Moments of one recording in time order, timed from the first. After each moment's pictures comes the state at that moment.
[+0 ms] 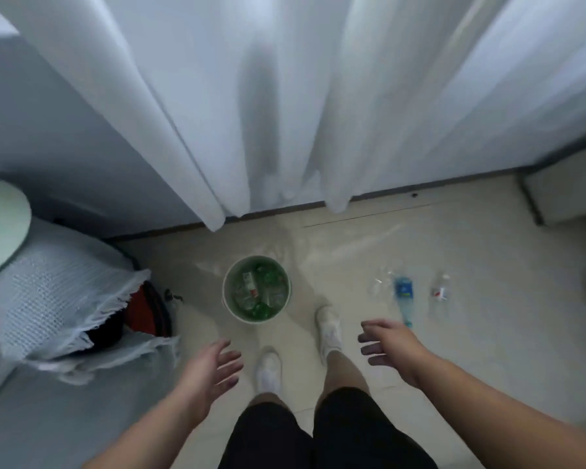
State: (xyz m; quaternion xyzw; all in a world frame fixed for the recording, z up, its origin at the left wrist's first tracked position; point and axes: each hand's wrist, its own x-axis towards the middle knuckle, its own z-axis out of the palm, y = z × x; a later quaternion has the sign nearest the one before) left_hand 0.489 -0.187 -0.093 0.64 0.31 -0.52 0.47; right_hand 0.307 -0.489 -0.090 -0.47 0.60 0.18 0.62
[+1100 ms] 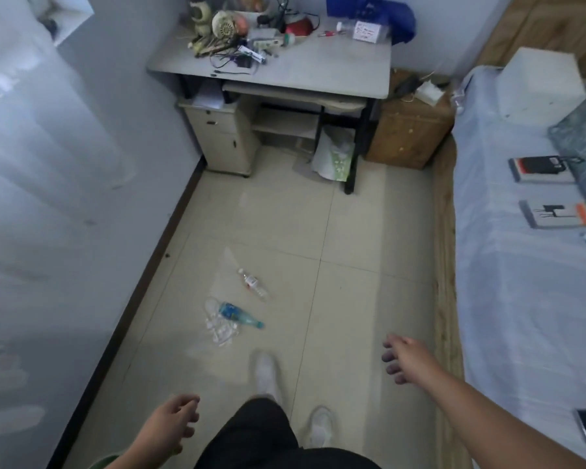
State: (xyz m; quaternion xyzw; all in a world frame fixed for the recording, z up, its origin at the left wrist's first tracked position) left_hand 0.171 -0.527 0.001 0.76 -0.34 -0.55 0.02; right_hand -0.293 -0.516 -0.044 -0.11 0.80 -0.22 0.55
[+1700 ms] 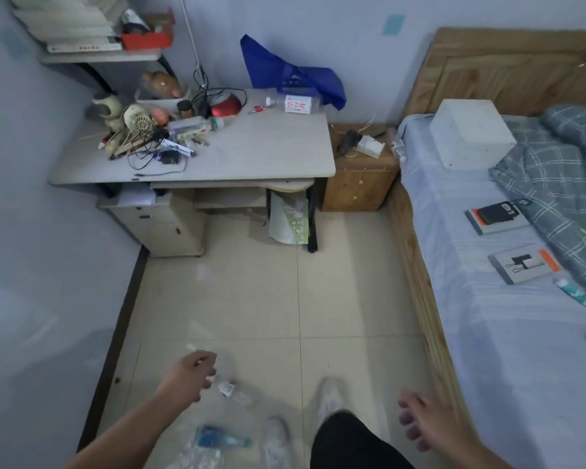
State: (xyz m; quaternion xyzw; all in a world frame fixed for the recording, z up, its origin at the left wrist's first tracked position) left_hand -0.004 -0.958 0.000 0.68 -0.48 -0.55 0.00; right_hand -0.377 -0.693 -0.005 -0.07 0.83 -0.21 0.51
